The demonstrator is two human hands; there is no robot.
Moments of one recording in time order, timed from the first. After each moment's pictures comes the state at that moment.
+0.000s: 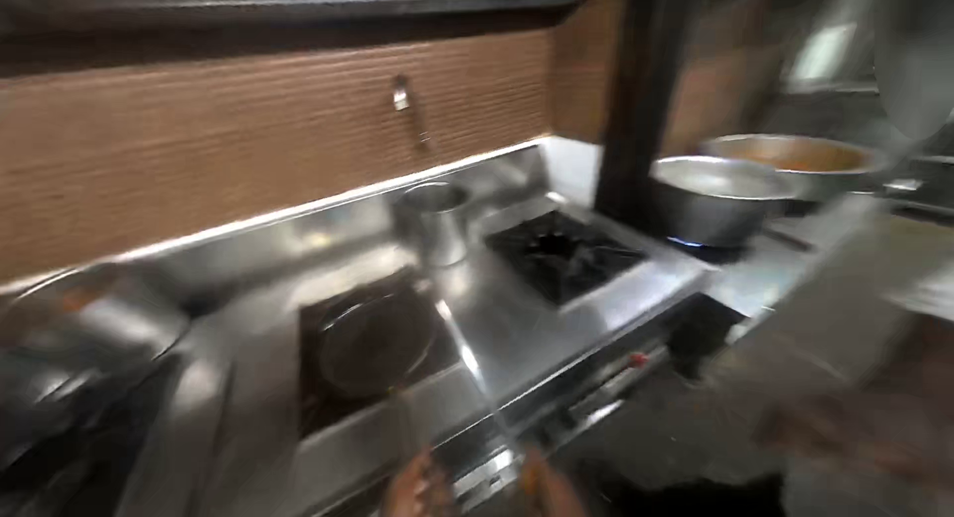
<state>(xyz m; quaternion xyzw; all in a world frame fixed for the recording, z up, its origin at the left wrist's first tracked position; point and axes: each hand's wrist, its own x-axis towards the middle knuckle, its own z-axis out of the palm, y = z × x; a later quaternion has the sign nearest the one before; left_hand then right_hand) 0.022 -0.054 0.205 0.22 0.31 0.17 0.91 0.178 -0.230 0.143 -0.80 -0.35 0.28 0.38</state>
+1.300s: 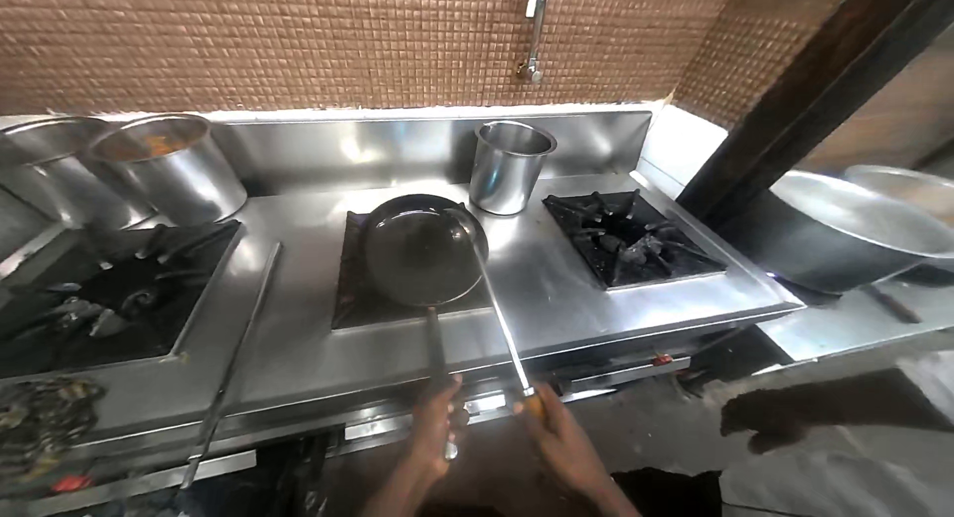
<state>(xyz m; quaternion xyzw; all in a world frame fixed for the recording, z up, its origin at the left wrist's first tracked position) 0.034 -0.061 0.158 0.24 0.39 0.21 0.87 0.202 -0.210 0.154 -0.77 -0.34 0.39 0.38</state>
